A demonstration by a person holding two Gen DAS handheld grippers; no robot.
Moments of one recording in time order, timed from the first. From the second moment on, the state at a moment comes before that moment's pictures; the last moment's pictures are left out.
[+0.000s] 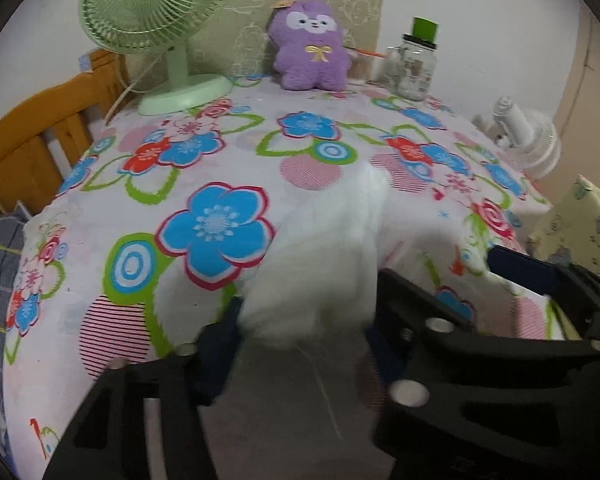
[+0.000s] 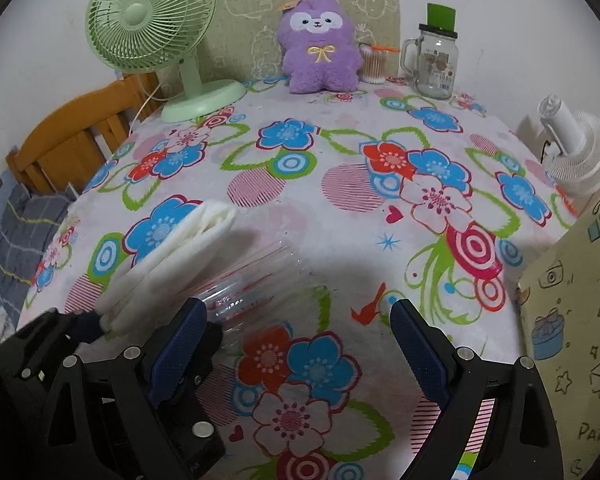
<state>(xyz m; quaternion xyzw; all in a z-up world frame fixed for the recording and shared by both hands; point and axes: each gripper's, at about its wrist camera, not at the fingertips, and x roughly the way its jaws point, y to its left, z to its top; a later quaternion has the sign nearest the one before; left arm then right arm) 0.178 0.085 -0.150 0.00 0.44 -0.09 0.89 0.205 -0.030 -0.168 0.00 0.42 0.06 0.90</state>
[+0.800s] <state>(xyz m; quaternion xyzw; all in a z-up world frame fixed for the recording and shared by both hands) 0.173 0.120 -0.141 -0.02 0.44 -0.07 0.90 0.225 0.019 -0.170 -0.01 0.44 0.12 0.89</state>
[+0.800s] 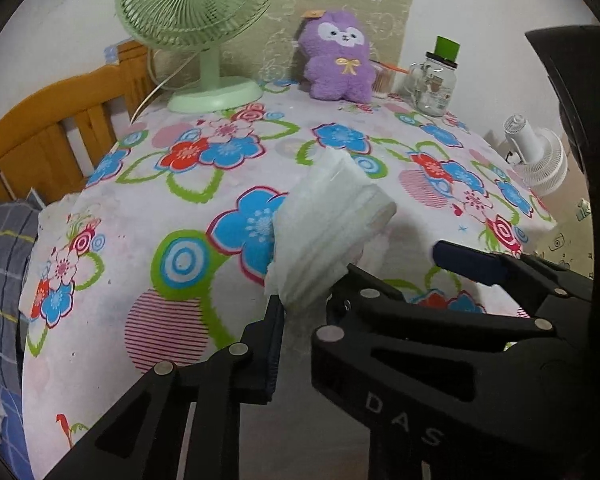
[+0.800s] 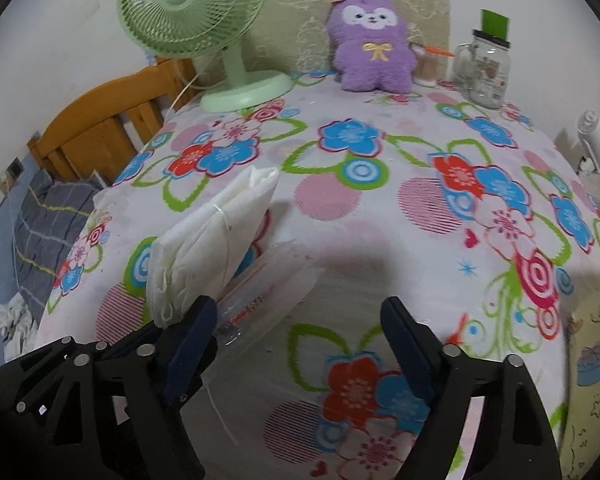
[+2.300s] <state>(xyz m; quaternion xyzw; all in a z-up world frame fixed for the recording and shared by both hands) 0.180 0.113 -0.135 0.03 0.44 -0.04 0.90 0.219 0.014 -0.147 -0.06 0.42 0.12 0.90</state>
